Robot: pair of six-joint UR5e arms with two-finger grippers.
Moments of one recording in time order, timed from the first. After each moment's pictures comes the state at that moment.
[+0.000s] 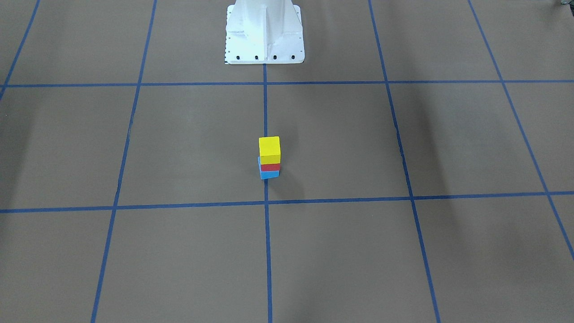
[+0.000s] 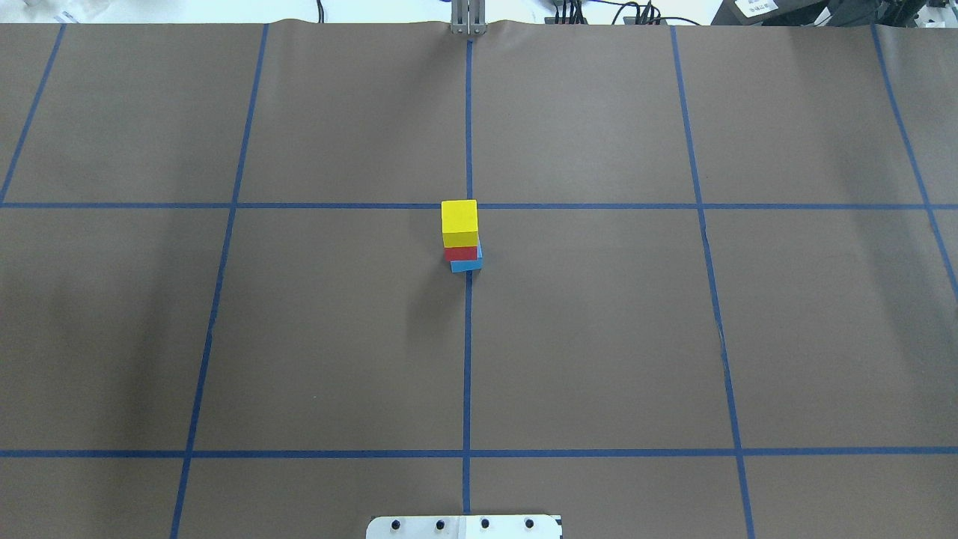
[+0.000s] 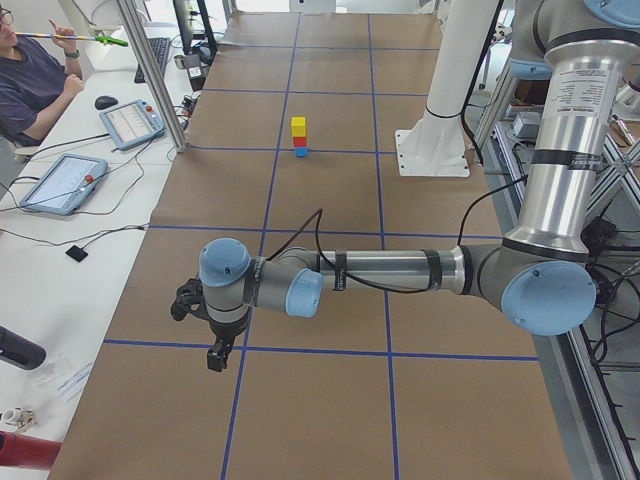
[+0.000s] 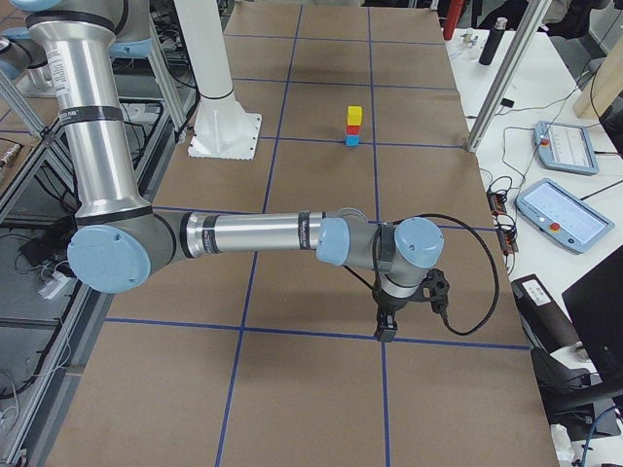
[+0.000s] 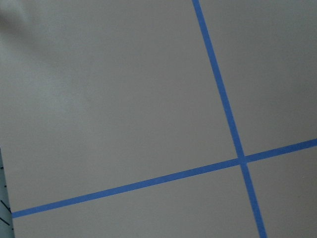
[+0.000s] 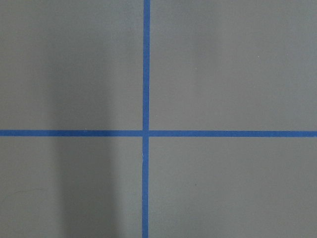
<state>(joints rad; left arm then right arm) -1.57 -1.68 -1.44 -1.80 -2.26 0.06 1.61 -1.40 1.49 -1.77 2.33 -0.08</state>
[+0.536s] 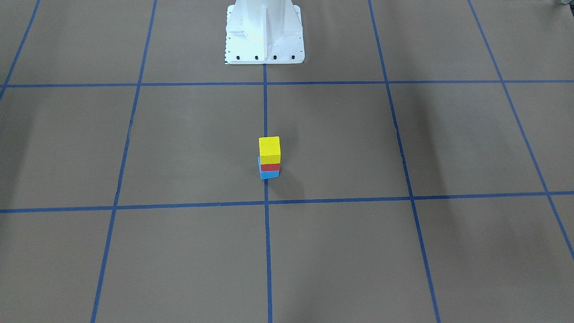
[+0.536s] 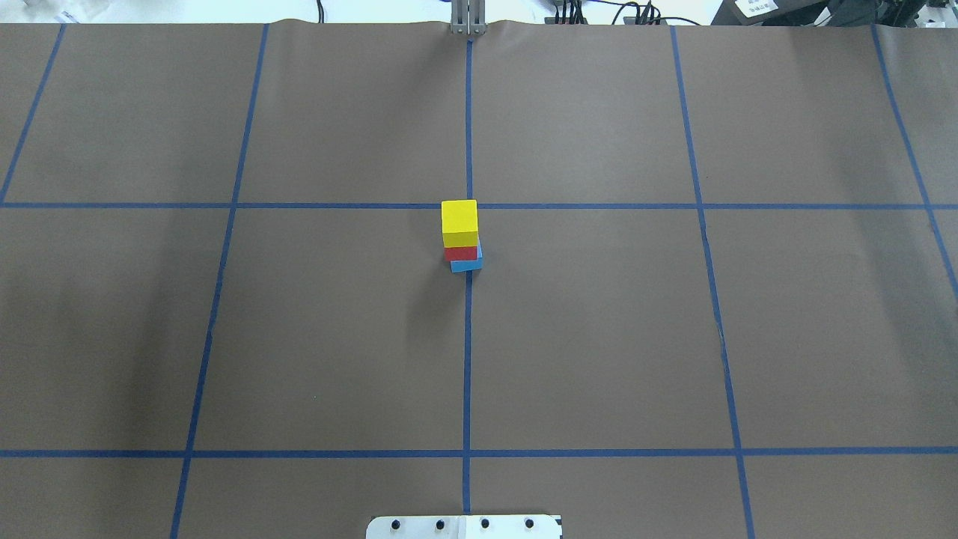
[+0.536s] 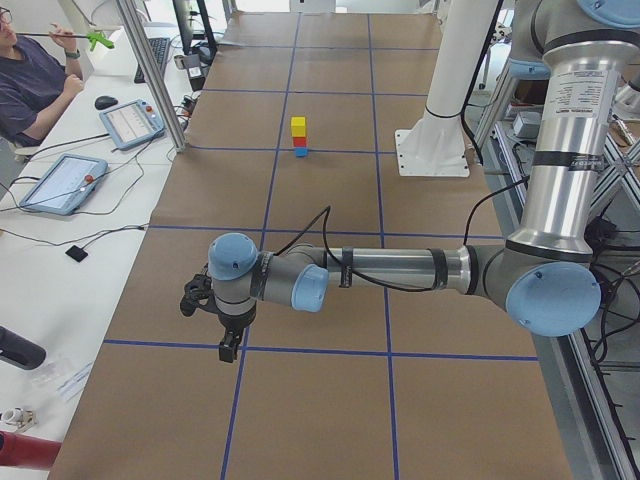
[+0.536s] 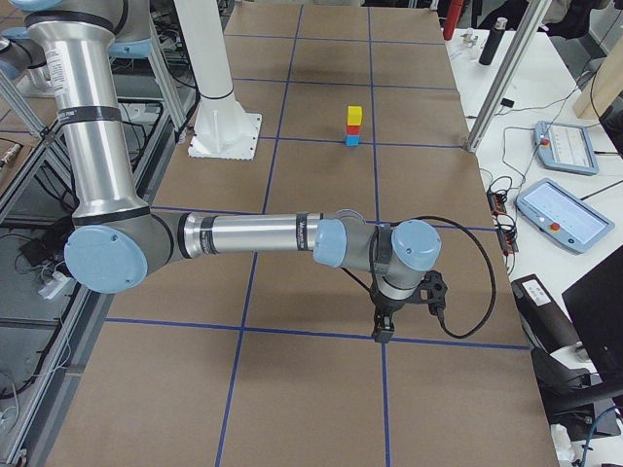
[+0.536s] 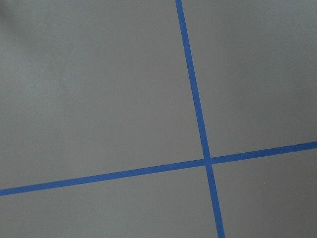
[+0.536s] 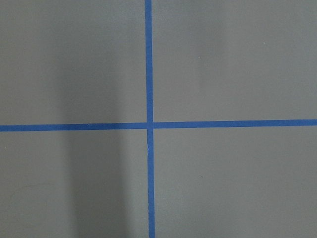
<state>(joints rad) -1.55 -1.67 -1.46 -1.80 -2.26 0.01 1.61 -1.40 1.49 -1.77 2.32 -0.08</state>
